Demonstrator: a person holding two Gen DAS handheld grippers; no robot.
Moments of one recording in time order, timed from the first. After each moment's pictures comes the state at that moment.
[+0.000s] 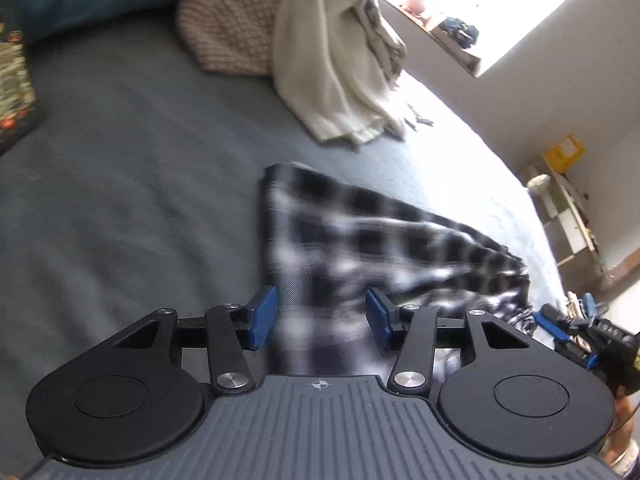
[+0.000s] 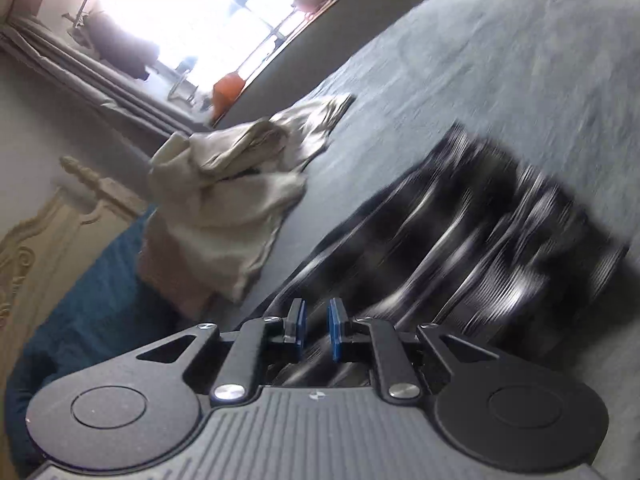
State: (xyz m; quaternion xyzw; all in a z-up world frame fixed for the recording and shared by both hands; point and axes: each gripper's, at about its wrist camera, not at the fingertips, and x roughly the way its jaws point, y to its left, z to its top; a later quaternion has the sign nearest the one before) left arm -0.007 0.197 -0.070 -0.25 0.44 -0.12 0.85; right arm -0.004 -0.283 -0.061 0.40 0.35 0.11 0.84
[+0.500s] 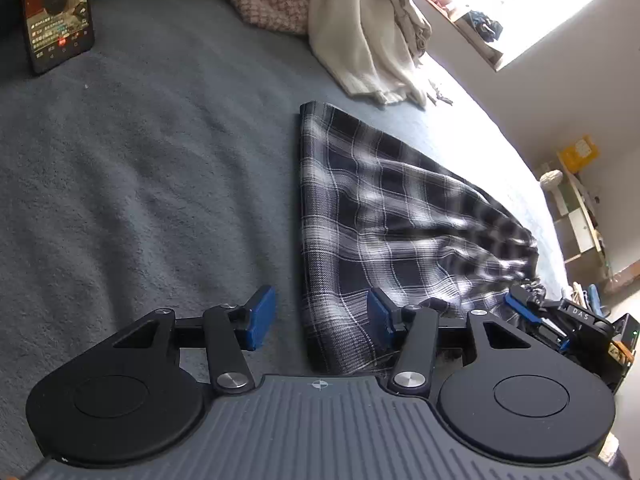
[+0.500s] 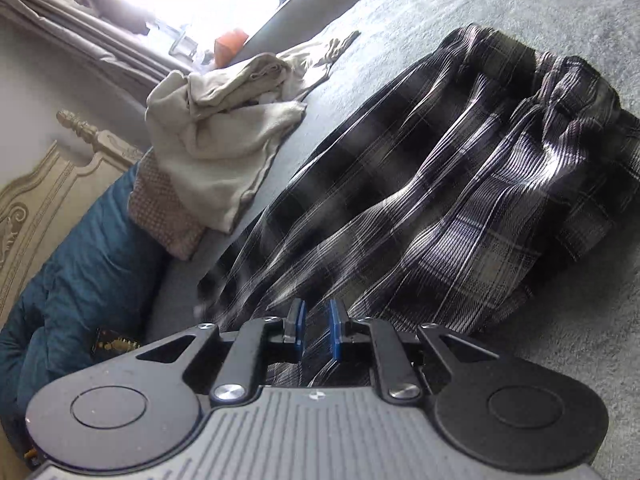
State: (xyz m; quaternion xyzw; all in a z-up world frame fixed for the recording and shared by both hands) left arm -0.049 0.198 -0.095 -0.27 0.47 -0.10 0.84; right arm -0.012 -0.255 -0.103 0.37 0.38 0.12 0.84
